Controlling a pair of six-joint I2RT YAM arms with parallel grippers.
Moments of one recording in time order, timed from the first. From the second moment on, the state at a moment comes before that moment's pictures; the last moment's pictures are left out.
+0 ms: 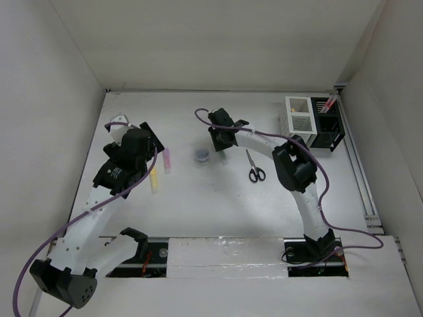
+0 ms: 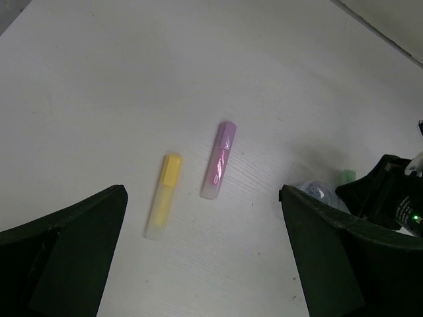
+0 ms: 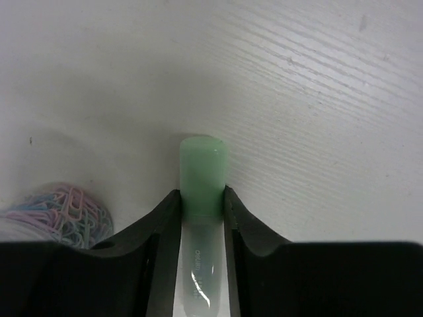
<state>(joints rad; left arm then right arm) -0.40 0.92 1.01 -0.71 -0.61 -0.70 0.67 2.25 1.77 -0.48 0.17 0.23</state>
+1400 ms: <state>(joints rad) -0.40 0.90 1.00 -0.66 -0.52 -0.65 -0.12 1.84 1.15 0.92 -0.34 0.38</state>
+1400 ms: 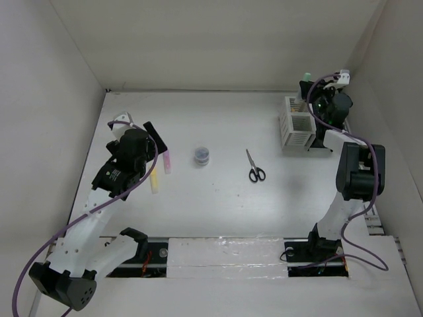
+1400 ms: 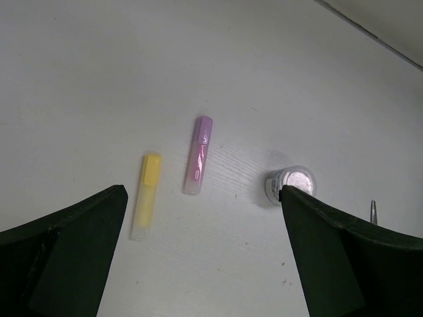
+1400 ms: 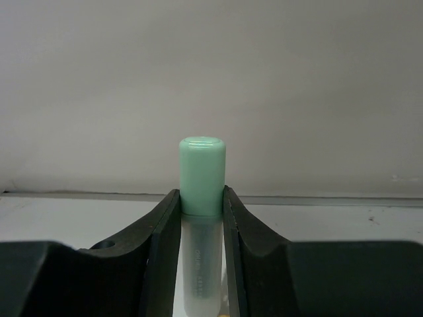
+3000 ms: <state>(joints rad) -0.37 0.91 1.07 -0.91 -0.83 -0.98 0.80 1.78 1.62 -0.12 0.20 0.18</state>
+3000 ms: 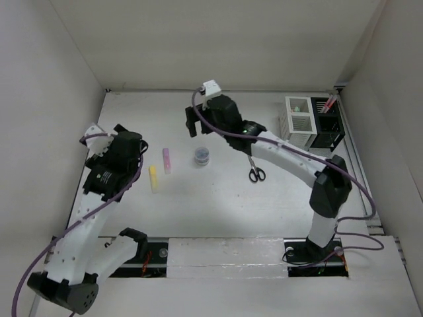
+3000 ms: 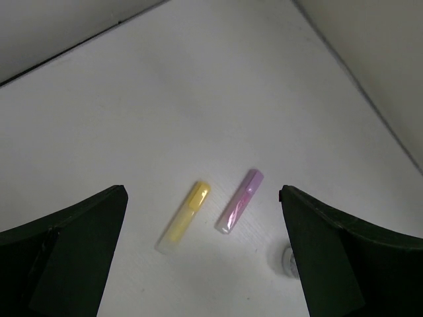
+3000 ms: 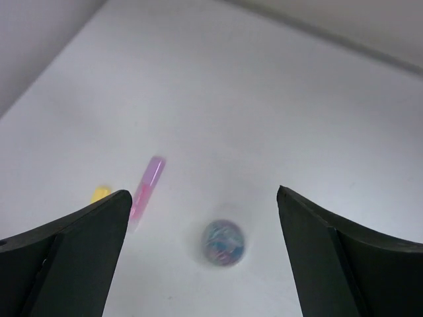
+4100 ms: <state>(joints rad) -0.34 0.62 0.99 -0.76 -0.79 -0.88 1.02 2.66 2.44 -0.56 0.34 0.45</state>
